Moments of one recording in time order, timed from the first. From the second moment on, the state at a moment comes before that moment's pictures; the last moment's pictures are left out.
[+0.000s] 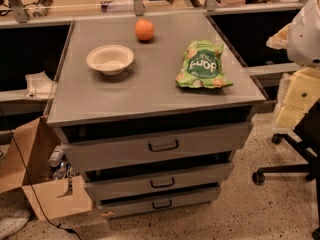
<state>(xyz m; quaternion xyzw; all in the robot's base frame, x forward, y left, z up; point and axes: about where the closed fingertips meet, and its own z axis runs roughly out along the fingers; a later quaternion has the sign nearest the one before) 0.438 -0.216 0.980 -0.60 0.78 -0.04 0.17</state>
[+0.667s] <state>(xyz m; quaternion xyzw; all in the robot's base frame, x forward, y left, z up) 0.436 -0.212 0.961 -0.62 0.77 -0.04 0.16</state>
